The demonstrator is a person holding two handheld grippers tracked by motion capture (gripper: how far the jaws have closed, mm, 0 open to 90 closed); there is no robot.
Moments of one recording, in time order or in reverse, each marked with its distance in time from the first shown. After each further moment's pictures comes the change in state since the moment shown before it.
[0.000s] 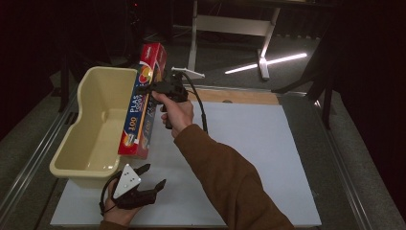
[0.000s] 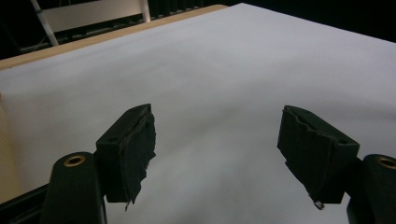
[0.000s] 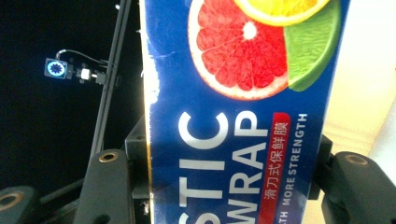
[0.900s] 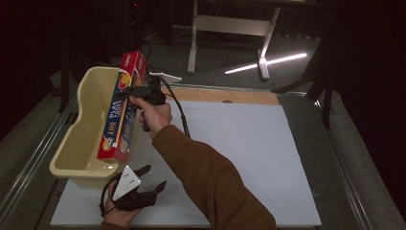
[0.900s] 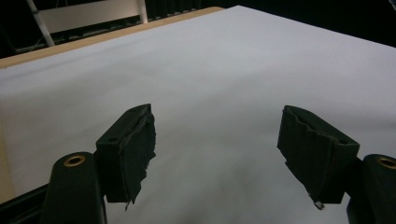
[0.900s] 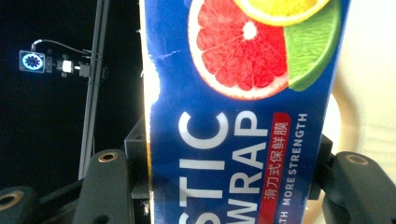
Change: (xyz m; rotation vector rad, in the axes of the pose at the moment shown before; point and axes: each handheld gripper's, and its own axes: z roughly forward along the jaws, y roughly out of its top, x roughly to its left) left arm -0.003 -0.001 -0.002 -0.010 -0.016 -0.002; right arm 0.000 -0.006 0.064 0.064 -0.032 0.035
